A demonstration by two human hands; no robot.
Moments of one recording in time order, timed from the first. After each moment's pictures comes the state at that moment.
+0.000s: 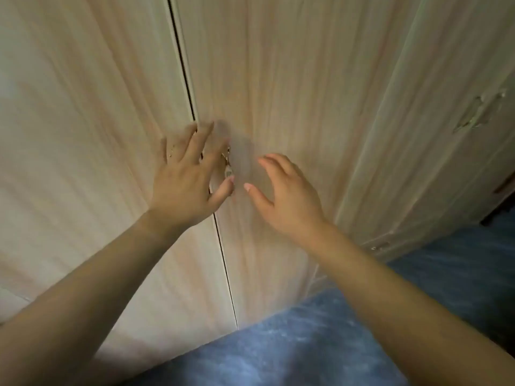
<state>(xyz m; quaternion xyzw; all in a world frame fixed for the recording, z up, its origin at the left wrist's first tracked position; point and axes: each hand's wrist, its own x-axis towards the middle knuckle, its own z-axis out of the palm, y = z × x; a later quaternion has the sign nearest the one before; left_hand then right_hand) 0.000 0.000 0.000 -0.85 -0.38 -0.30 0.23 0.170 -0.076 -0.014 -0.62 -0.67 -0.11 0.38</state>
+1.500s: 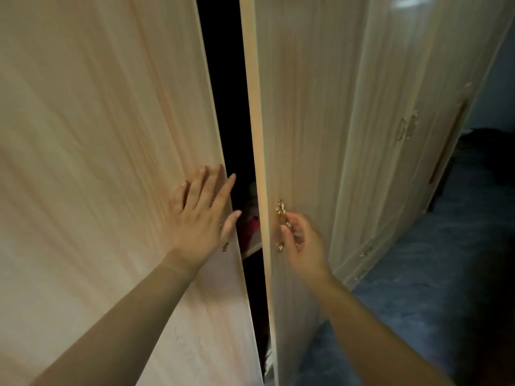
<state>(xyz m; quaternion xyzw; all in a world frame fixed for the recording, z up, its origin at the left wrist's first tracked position) -0.052 0.053 0.007 -0.85 -0.28 -0.35 0.28 0.101 -0.077 -0.060 -0.64 -0.45 0.02 0.62</state>
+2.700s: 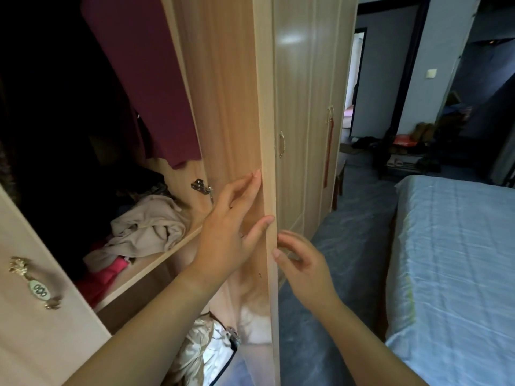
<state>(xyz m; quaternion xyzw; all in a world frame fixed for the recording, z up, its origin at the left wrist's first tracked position) 0.175 -0.180 0.046 -0.86 0.05 -0.48 -0.14 0.255 -0.315 -0.039 -0.62 -0.39 0.00 0.68</state>
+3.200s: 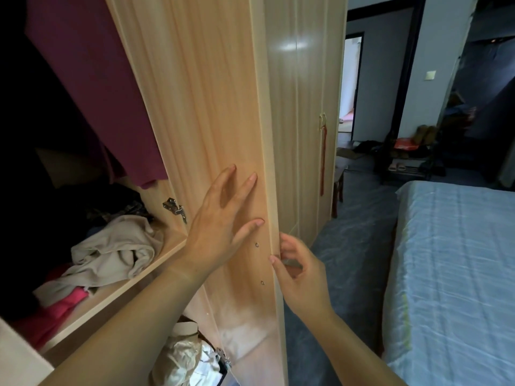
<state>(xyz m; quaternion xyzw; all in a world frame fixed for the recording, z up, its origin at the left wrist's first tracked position) 0.276 -0.192 0.057 -0.90 0.00 -0.43 -0.04 0.339 -0.347 -0.033 -0.63 -0.35 -0.05 0.69</state>
